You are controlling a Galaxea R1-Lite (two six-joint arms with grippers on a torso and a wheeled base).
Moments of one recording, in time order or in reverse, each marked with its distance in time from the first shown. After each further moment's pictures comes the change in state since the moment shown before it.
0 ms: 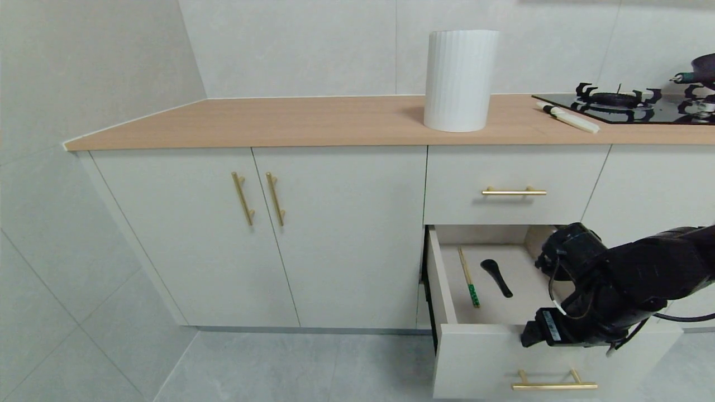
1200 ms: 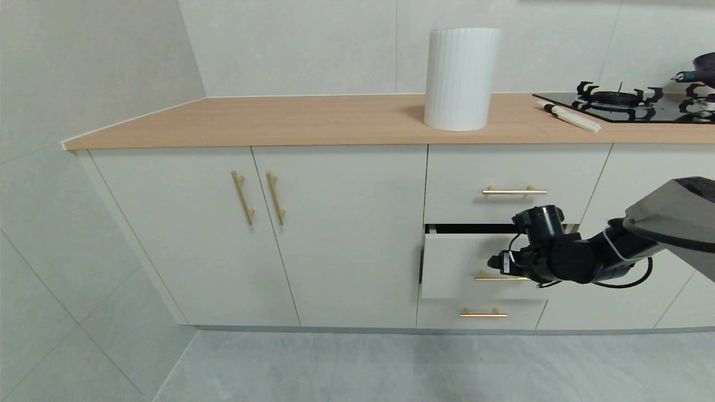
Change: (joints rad) left arm 0.000 0.000 0.000 0.000 0.000 0.000; right arm -0.117 0.403 -0.264 -0.634 -0.073 -0.040
